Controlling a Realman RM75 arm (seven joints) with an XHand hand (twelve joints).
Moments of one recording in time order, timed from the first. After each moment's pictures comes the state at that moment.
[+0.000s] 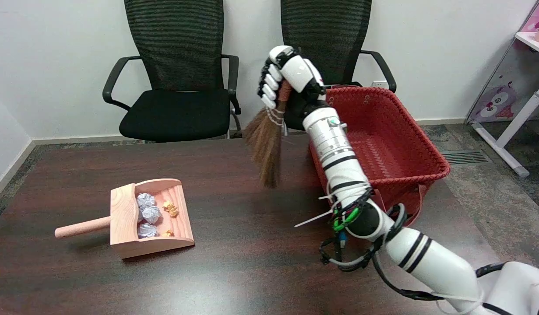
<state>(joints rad) 0.31 -1.25 1.03 -1.47 1.32 -0.59 -2.29</state>
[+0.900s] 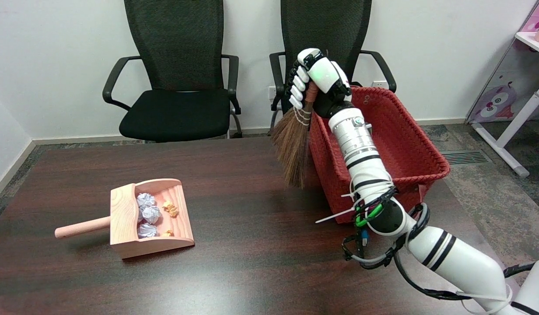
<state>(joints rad) 0.27 -1.13 1.05 -1.51 1.44 -0.64 -2.35</state>
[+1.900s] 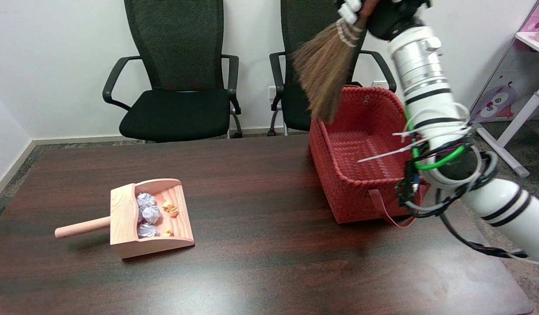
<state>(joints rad) 0.35 -0.84 1.20 -1.80 1.72 -0.61 -2.43</state>
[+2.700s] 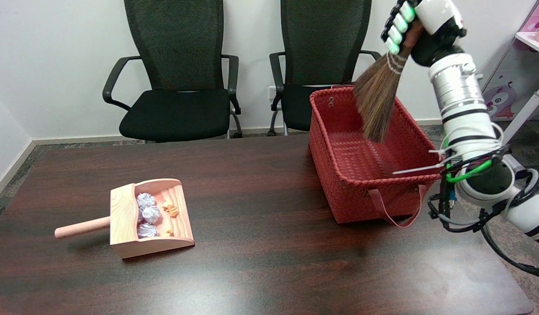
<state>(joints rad) 0.13 -0.68 1.32 -1.78 1.80 -0.72 -2.52</state>
